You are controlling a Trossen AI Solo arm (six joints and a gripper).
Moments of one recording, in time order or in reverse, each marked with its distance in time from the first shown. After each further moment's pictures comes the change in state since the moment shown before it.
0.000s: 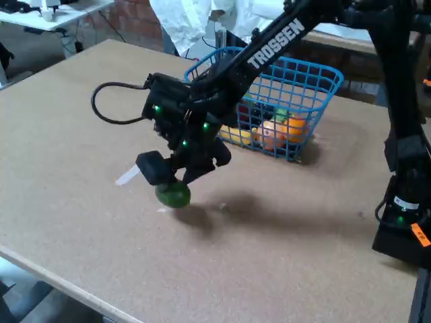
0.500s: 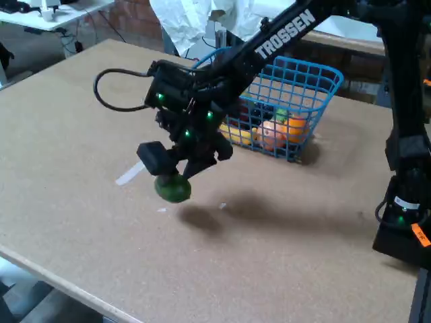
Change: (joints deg) arm -0.5 -2.8 0.0 -2.1 -2.8 0.2
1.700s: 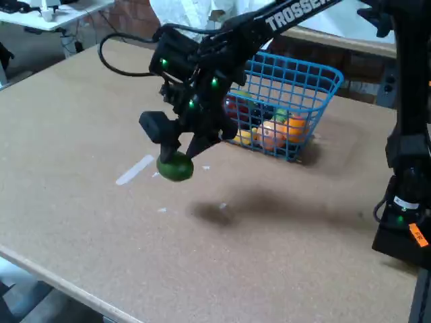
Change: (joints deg) arm -3.8 -5.3 4.4 -9.7 -6.1 0.5
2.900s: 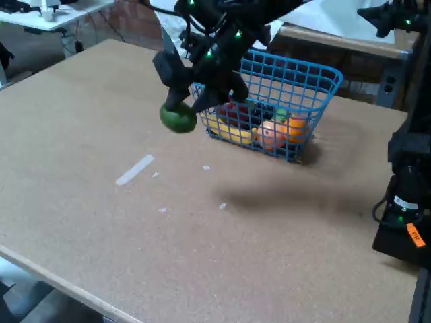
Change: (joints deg) arm -6.2 -11.1 0.0 -1.1 -0.3 0.0
